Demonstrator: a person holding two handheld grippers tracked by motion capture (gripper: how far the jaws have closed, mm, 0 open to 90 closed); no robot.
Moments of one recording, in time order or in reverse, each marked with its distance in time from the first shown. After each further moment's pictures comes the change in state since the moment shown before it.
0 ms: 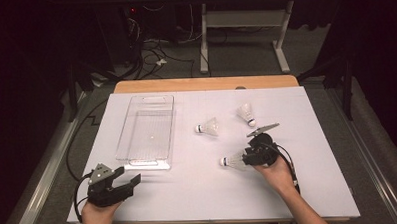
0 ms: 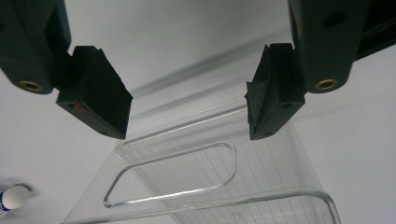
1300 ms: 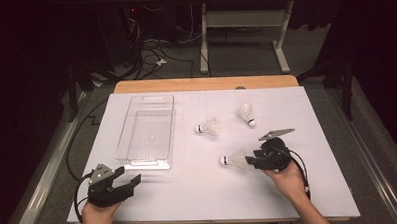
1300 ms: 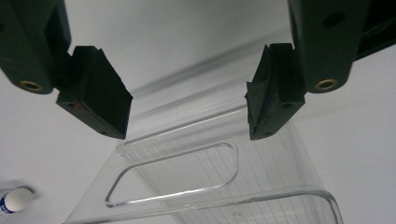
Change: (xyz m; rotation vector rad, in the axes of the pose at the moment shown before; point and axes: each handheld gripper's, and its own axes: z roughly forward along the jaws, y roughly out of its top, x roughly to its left) left arm -0.001 0.000 0.000 0.002 0.001 0.005; right arm -0.006 -0.022 -0.025 -0.062 -0.003 0.023
